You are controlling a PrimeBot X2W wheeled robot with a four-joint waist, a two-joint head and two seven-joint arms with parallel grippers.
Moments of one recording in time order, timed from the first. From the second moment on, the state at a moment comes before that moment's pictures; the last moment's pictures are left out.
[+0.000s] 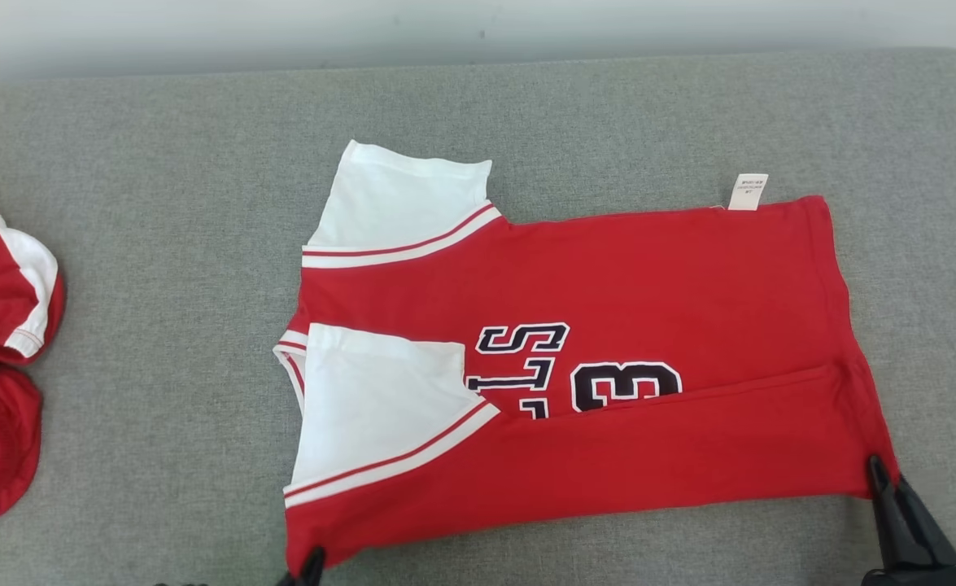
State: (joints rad) left arm 0.15 0.36 -0.35 -0.13 -0.75 0.02 0.05; right arm 0.06 -0.35 0.01 0.24 0.45 0.13 -0.22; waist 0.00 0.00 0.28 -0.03
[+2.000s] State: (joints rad) left arm -1.14 0.54 -0.45 0.41 -0.76 -0.10 0.80; right arm -0.24 -0.21 0.05 0.02 0.23 0.13 -0.26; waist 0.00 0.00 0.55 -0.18
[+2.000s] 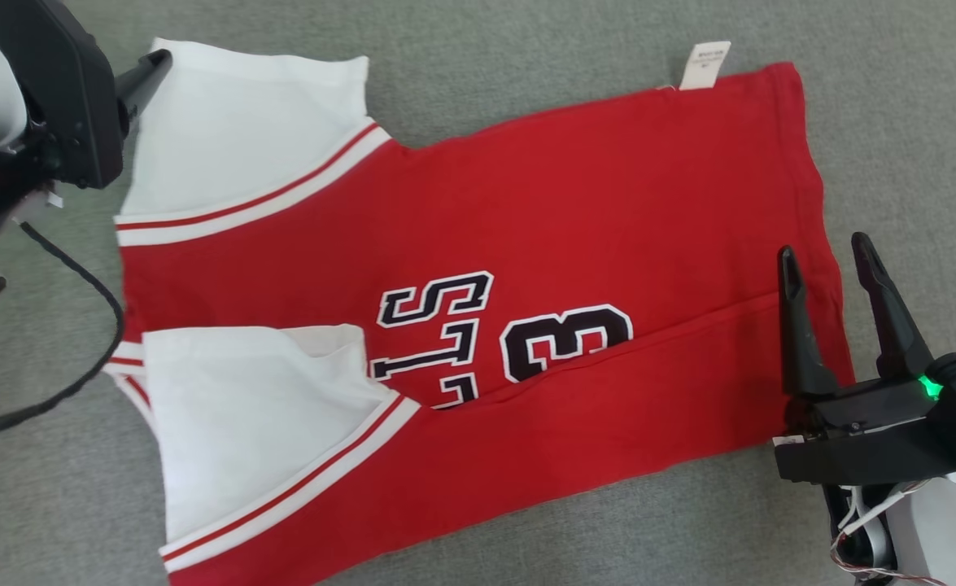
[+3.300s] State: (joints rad) left arm -1.19 0.58 -0.54 0.48 -0.78 -0.12 0.81; right arm -0.65 -0.18 0.07 0.25 0.19 0.13 0.26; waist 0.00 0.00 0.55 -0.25
